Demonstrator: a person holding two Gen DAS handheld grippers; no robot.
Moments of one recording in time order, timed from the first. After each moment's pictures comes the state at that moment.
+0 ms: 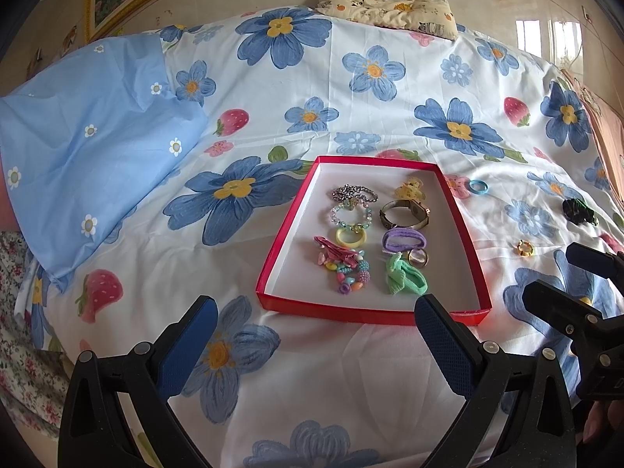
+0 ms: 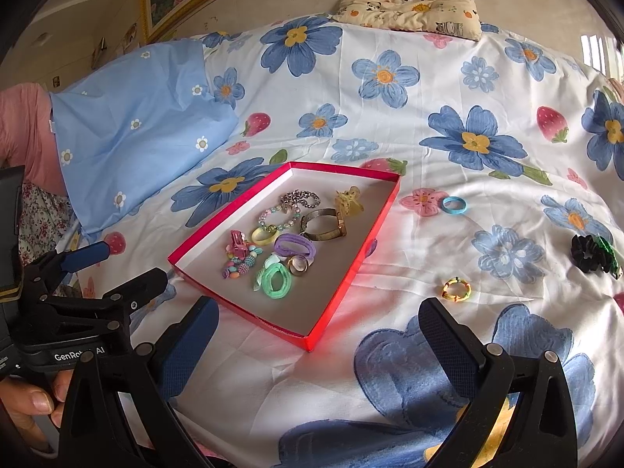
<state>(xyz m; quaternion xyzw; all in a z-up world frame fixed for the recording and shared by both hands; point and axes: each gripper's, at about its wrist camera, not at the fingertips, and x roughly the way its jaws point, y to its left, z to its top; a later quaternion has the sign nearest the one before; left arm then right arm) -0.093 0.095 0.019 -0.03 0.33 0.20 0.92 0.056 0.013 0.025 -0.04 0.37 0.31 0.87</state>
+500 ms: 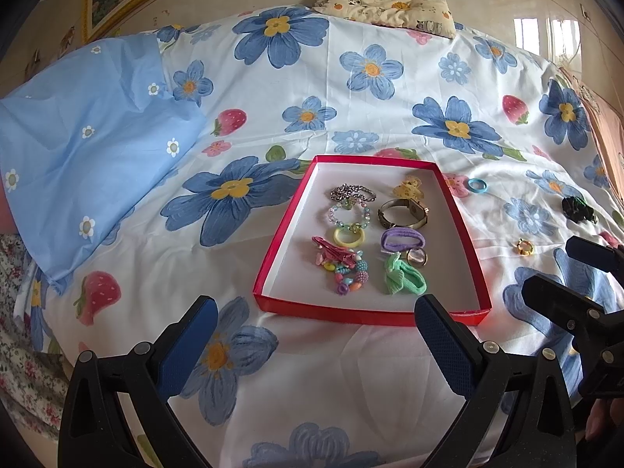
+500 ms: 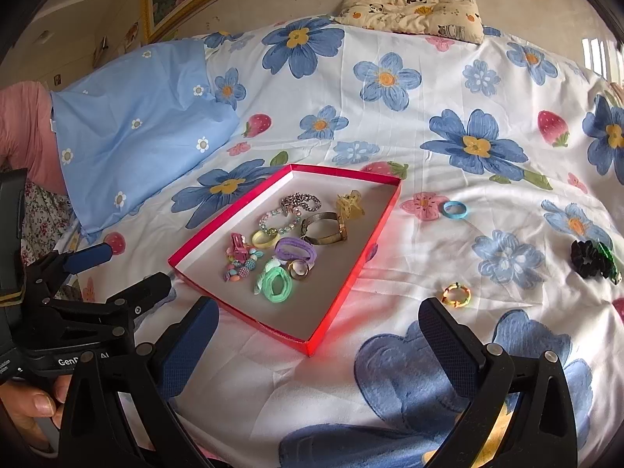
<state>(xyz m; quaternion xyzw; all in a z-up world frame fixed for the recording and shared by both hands) -0.091 0.095 0.017 -0.03 0.33 0.19 0.92 0.057 0.017 0.027 -0.04 0.37 0.31 0.87</state>
